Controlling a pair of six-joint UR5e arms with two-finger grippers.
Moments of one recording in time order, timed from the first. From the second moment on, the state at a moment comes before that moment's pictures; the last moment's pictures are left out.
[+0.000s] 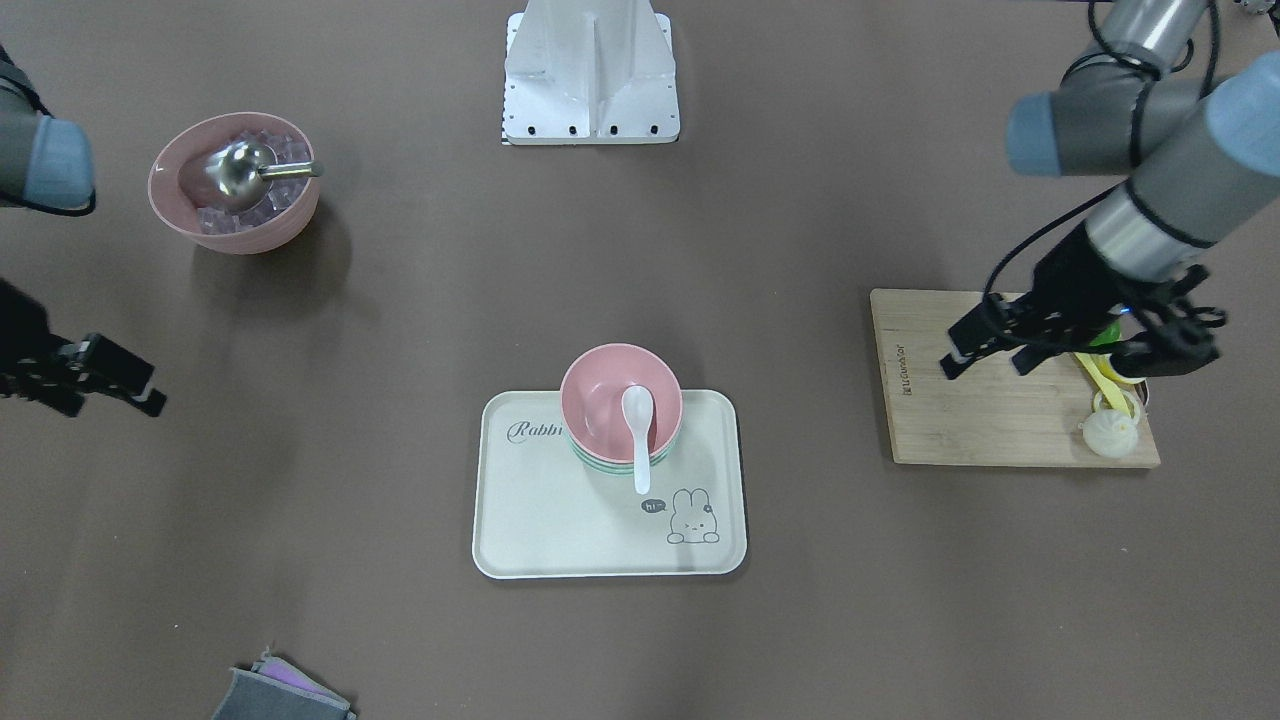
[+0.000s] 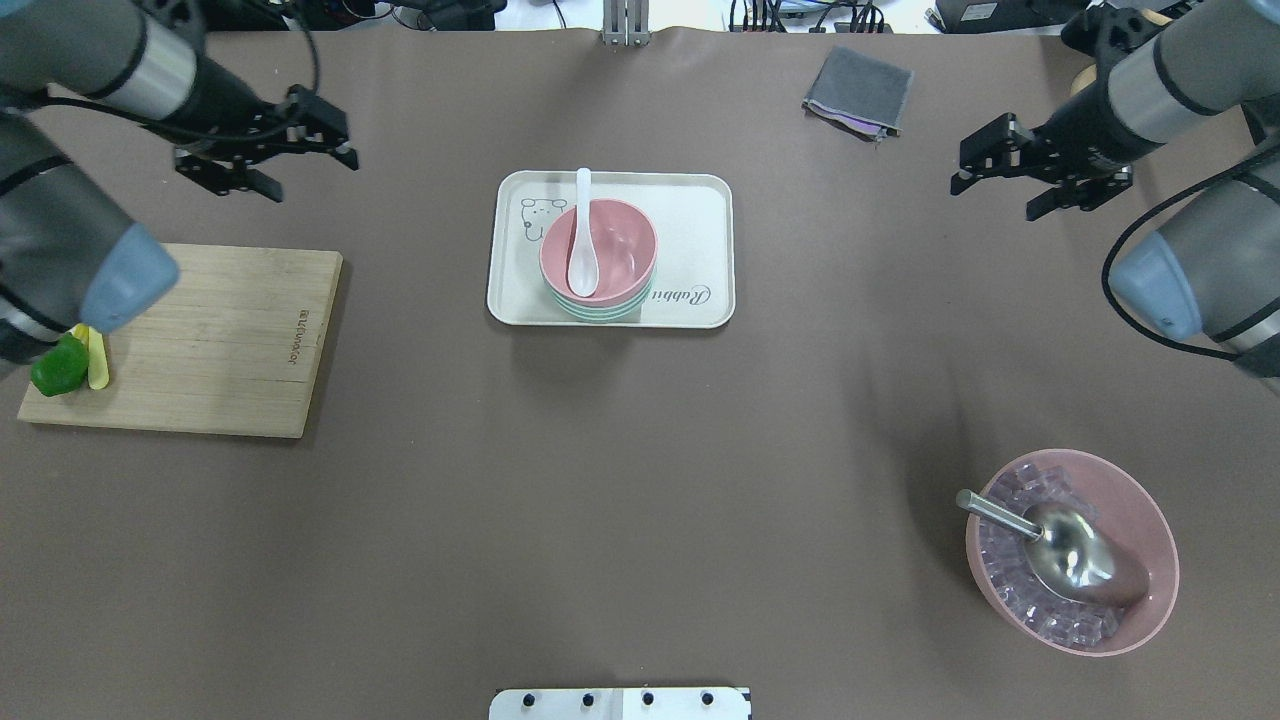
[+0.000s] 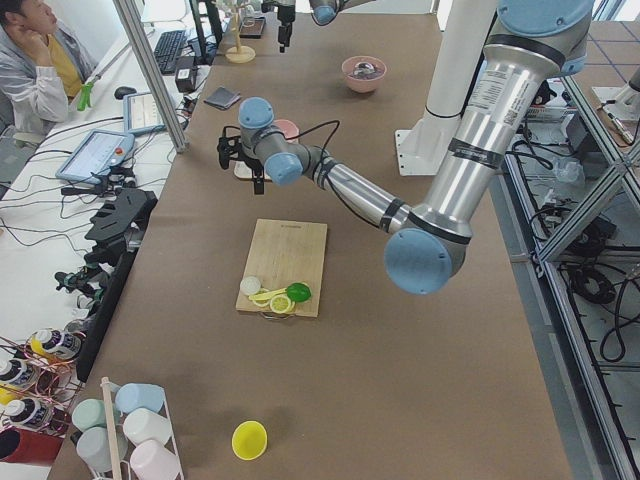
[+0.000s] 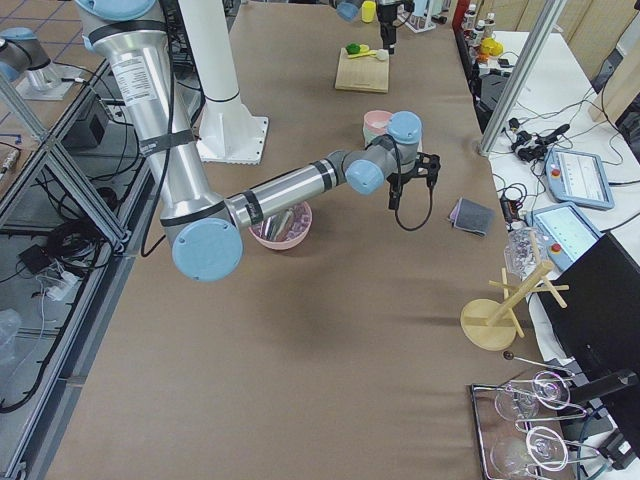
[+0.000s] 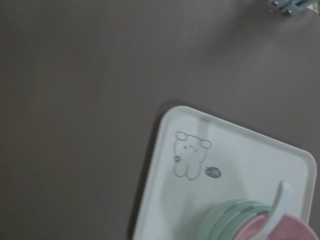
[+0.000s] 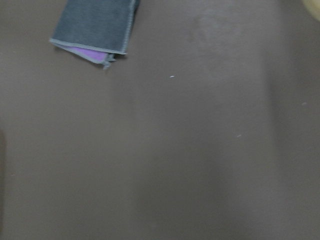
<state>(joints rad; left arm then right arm) -1.14 -1.86 -1.76 -1.83 -2.30 -0.91 1.21 -1.32 1.64 -1.25 2.34 0.77</state>
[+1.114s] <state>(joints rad) -1.55 -1.49 -1.86 -1.46 -2.30 0.17 1.56 -1.37 1.51 -1.61 2.35 -0.11</state>
